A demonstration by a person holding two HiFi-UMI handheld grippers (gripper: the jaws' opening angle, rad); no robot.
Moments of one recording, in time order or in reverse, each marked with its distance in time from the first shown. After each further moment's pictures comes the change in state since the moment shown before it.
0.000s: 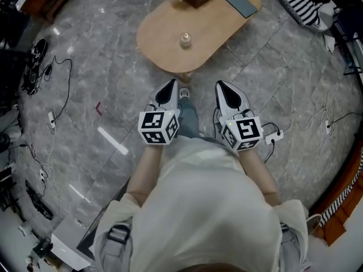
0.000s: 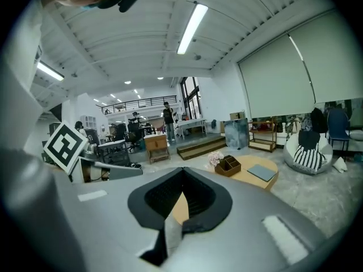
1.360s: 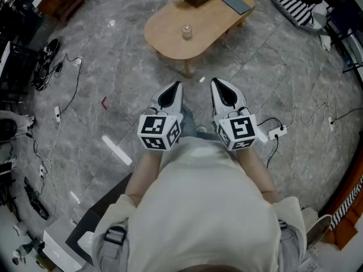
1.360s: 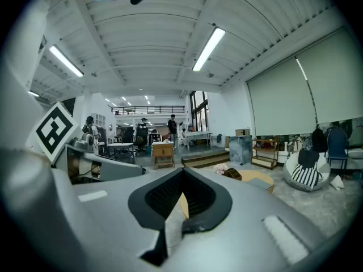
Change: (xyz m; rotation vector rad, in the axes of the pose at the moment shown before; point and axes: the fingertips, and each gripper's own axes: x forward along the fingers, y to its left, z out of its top) left arm -0.166 -0.110 -0.035 0.096 -0.094 -0.047; right arm -0.155 0.097 -0.006 -0.125 -0.117 0.034
